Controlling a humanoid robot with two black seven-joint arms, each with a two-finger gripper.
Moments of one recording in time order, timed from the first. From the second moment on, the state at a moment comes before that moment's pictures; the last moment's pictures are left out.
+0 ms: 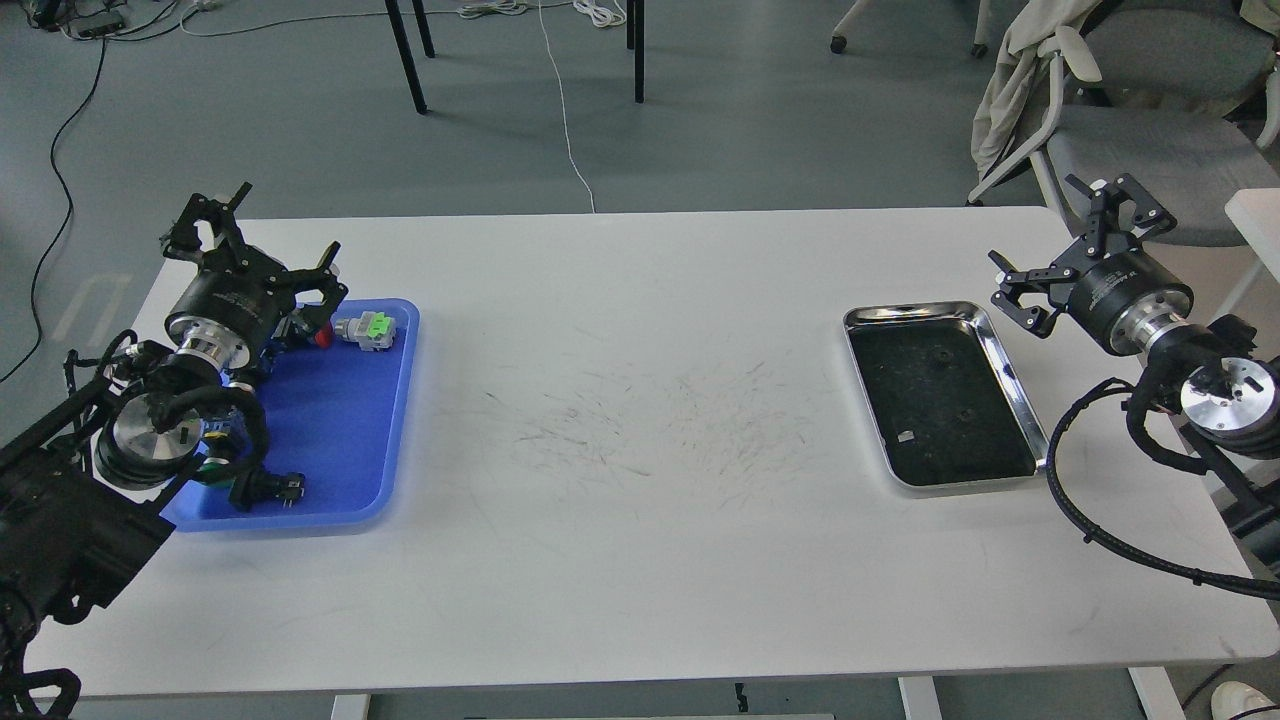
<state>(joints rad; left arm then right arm) -0.60 0.39 -0.86 -0.70 -0.22 -0.38 -0.21 0.58 -0.54 0.91 0.89 0.11 0.20 0.00</state>
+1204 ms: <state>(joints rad) -0.64 0.39 -0.87 -0.61 -0.23 -0.44 -0.22 0.59 -0.53 0.90 0.88 0.10 0.25 -0.02</state>
